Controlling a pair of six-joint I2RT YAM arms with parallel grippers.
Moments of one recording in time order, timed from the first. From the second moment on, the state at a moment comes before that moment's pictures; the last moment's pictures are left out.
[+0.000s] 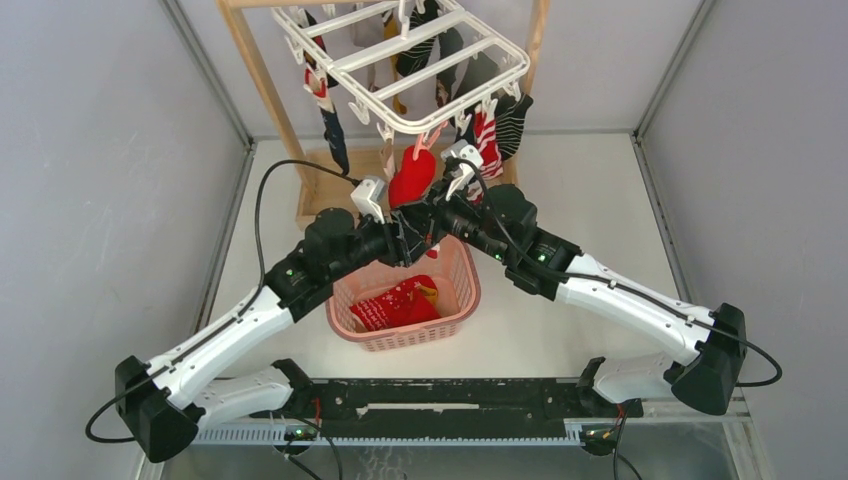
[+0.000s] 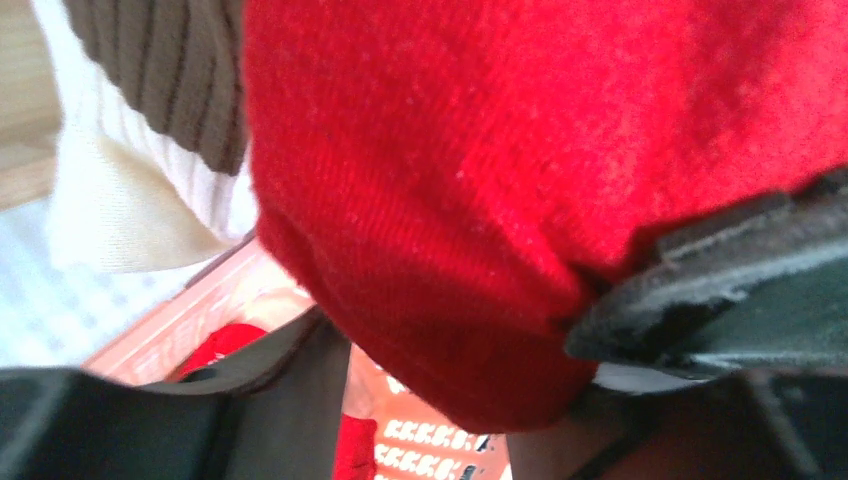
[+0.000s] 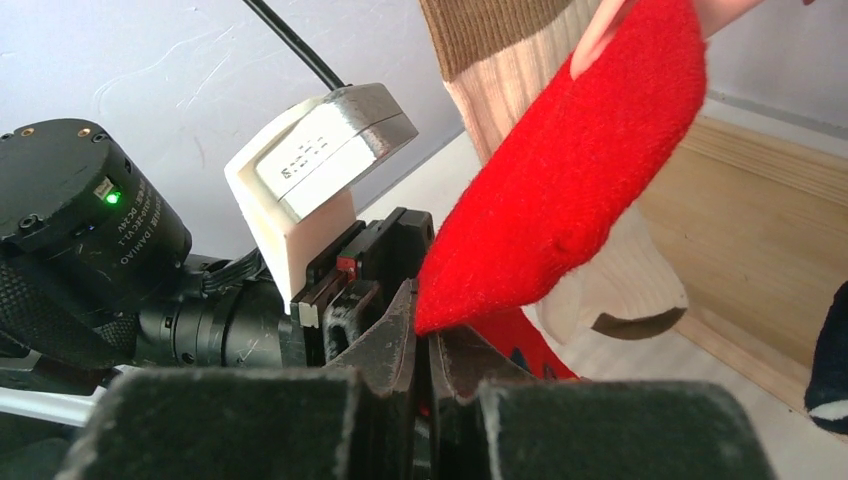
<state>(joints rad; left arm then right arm) -0.74 1.01 0.88 -0.12 0.11 -0.54 0.95 1.28 1.19 0.06 -0.01 0.36</state>
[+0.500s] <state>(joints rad) -0.75 1.03 0.88 -0.10 0.14 -0.54 0.94 1.28 1.19 0.04 -0.01 0.36</state>
